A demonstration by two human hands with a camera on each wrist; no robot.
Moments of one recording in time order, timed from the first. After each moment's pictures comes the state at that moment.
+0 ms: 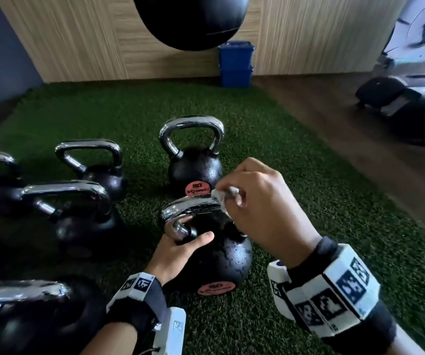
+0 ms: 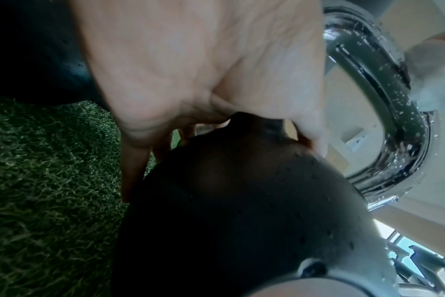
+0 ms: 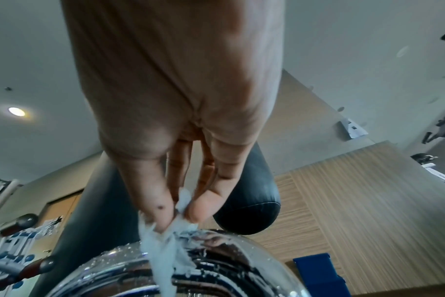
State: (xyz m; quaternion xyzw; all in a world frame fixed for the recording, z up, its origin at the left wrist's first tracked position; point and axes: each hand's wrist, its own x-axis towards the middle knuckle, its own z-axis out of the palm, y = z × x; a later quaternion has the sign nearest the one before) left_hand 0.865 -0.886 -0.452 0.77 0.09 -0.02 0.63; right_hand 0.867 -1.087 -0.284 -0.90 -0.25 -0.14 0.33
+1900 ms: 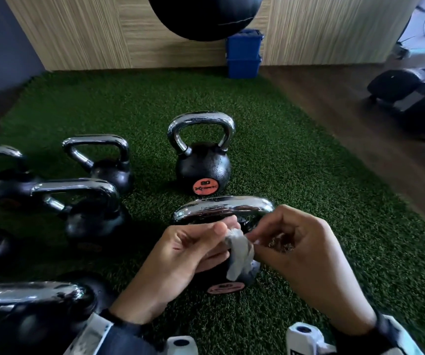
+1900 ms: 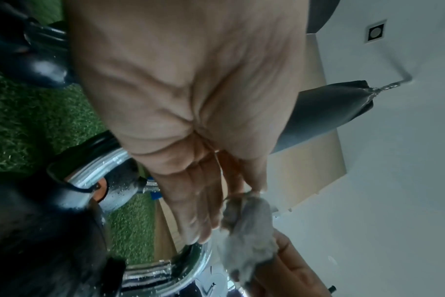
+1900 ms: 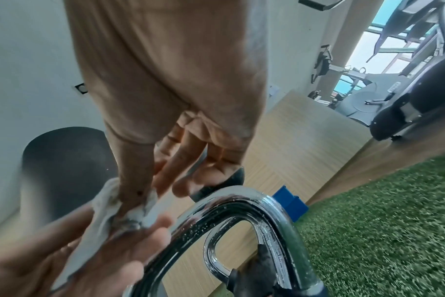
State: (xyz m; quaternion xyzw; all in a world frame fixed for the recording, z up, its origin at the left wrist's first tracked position) left_hand 0.812 -0.897 -0.336 0.62 -0.07 -0.12 0.77; right_hand 0.828 -1.112 -0.313 -0.81 -0.19 -0.04 0.55
